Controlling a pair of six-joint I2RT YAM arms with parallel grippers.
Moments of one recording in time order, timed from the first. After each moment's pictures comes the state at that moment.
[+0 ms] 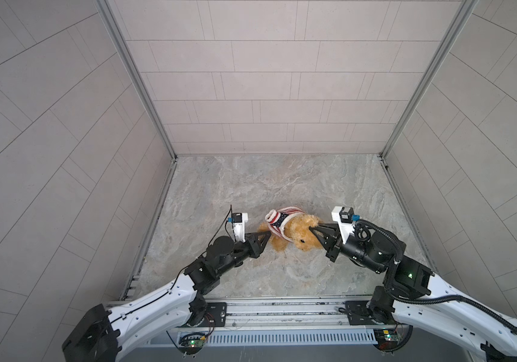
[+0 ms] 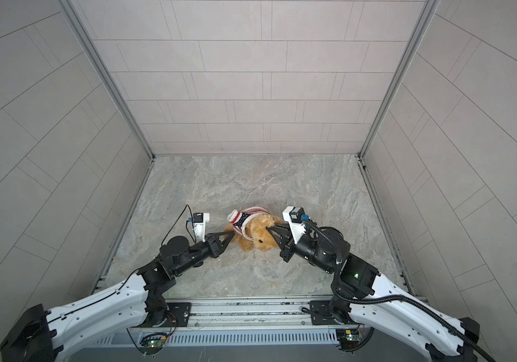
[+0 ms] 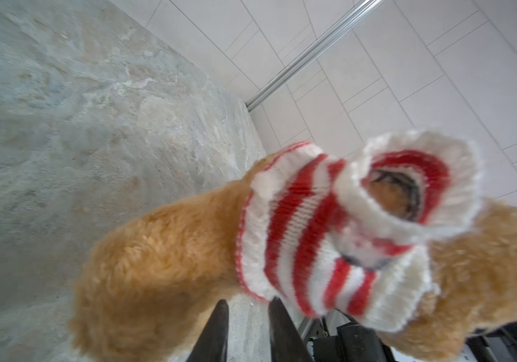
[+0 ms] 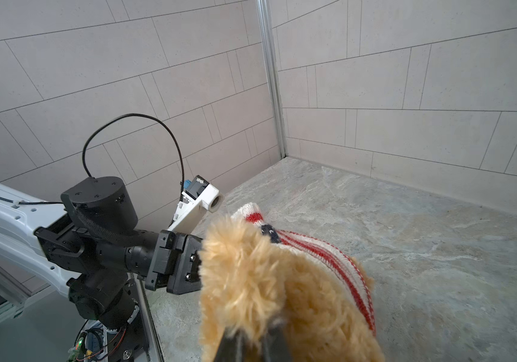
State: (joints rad) left arm -0.82 0.78 0.28 0.33 0.08 -0.86; right arm 0.90 0.59 0.61 -0.09 -0.01 0.24
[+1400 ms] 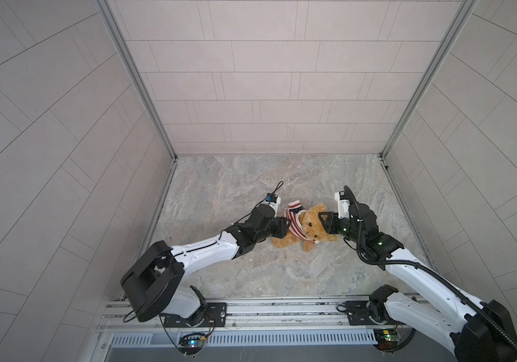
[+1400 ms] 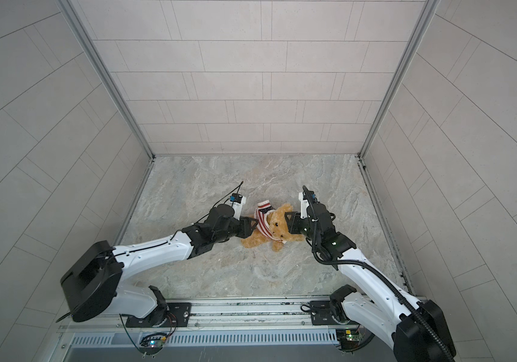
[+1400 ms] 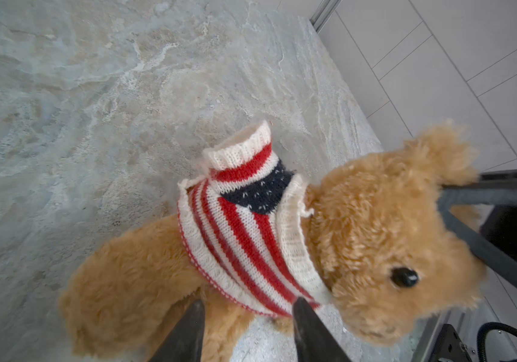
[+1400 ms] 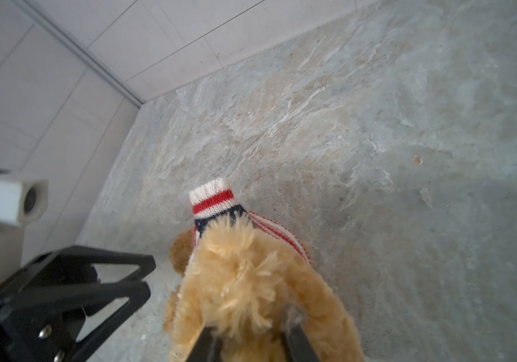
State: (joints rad) left arm -0.81 1.48 0.78 0.13 0.03 -0.56; right arm 0.42 0.95 0.56 -0.11 -0.12 0.54
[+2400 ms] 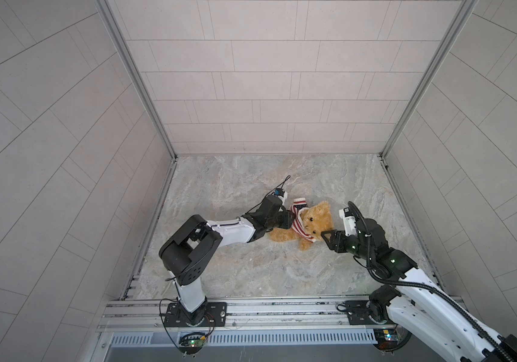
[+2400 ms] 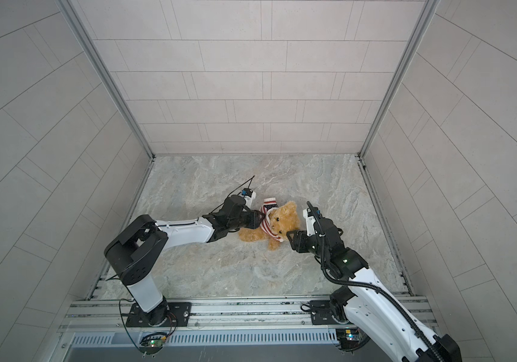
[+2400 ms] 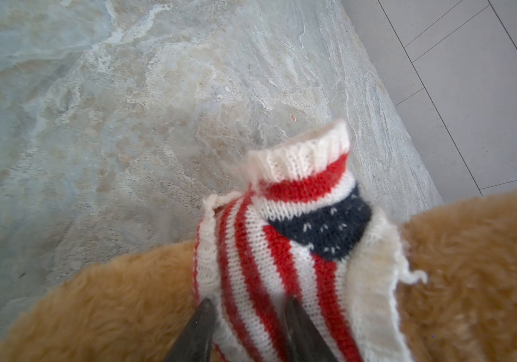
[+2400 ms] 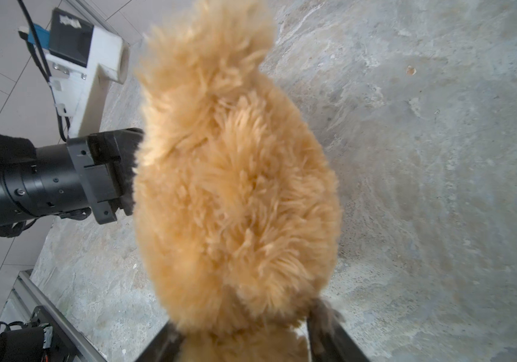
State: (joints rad) left arm -0.74 1.76 0.91 0.22 0.14 -0.53; right arm 0.43 0.73 0.45 -0.34 -0.17 0.52
